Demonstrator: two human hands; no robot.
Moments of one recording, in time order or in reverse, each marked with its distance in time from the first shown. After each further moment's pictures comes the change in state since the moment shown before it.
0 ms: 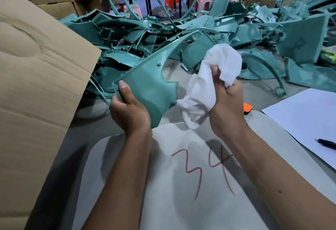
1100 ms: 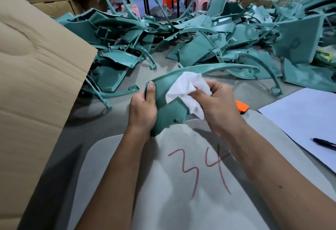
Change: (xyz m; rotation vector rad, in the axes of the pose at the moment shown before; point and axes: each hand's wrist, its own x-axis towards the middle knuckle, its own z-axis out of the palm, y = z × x) left_hand -0.005 -0.005 0.004 0.109 -0.686 0.036; right_hand -0.002 0.005 -0.009 -0.049 -0.202 0.189
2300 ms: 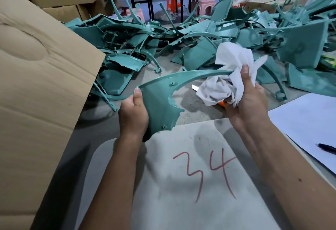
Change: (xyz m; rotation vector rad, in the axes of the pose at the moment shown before) left_hand 0.003 -0.004 -0.026 0.074 0.194 -0.007; right_hand 0.018 -0.015 -0.030 0.435 0.396 0.072
